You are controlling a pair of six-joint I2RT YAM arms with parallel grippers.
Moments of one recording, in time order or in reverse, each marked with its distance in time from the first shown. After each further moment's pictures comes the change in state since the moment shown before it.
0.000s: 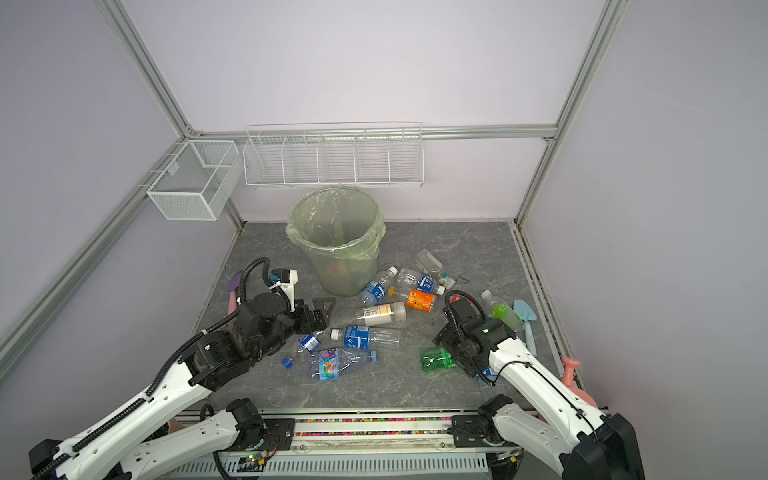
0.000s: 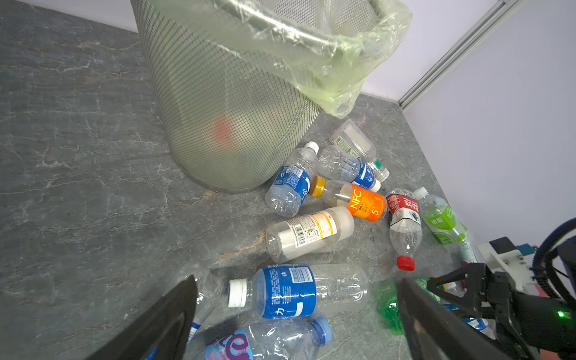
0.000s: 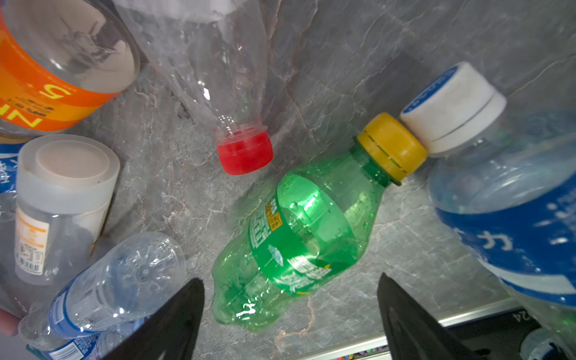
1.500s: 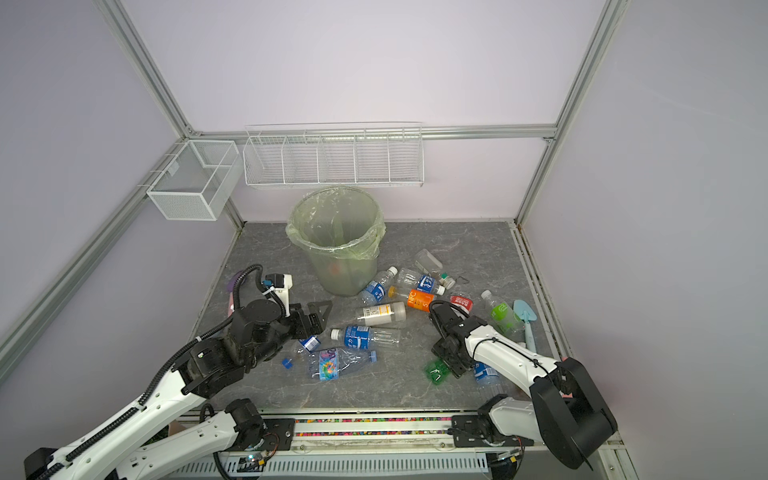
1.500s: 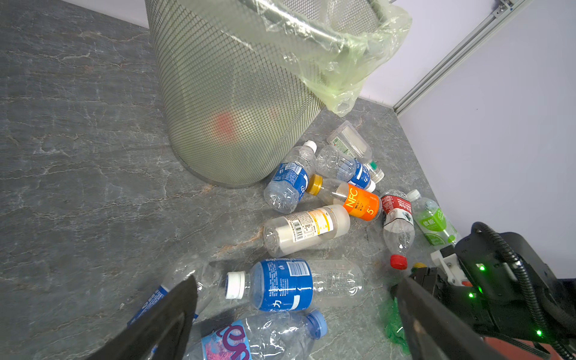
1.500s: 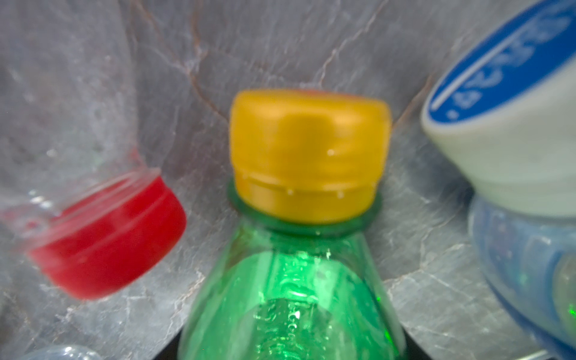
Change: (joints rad) left arm -0.006 -0.060 -0.029 -0.009 -0.005 -0.033; right arm 0.051 0.253 -0.083 0.161 0.047 0.145
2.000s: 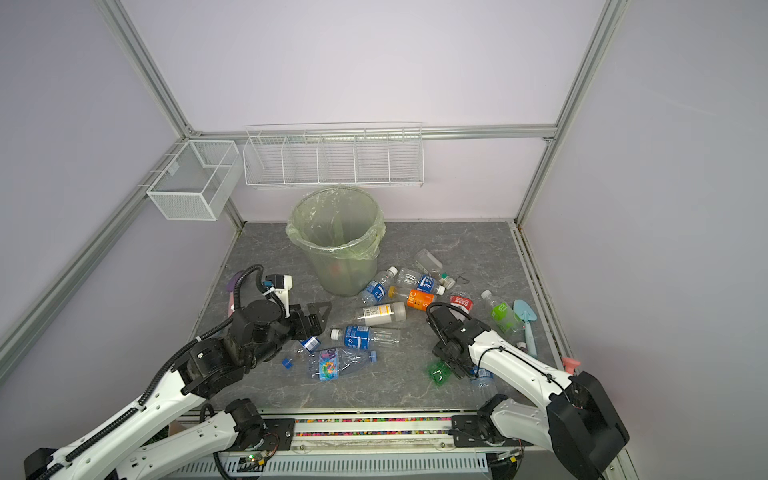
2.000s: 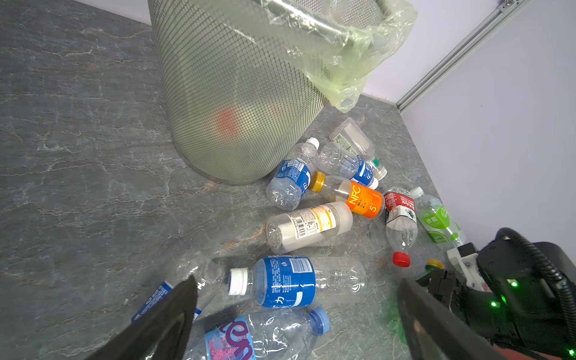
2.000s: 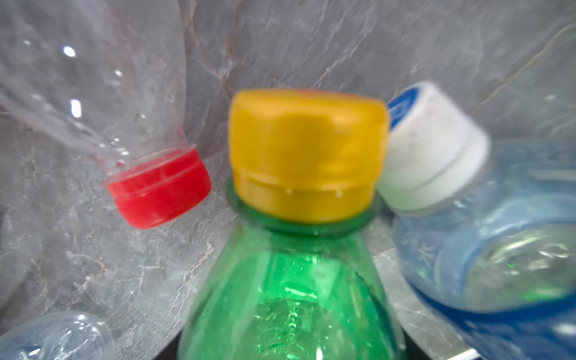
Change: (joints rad) left arm 0.000 -0.002 0.000 -0.013 0.000 0.000; right arm 0.063 -0.095 0.035 -0.102 0.093 0.010
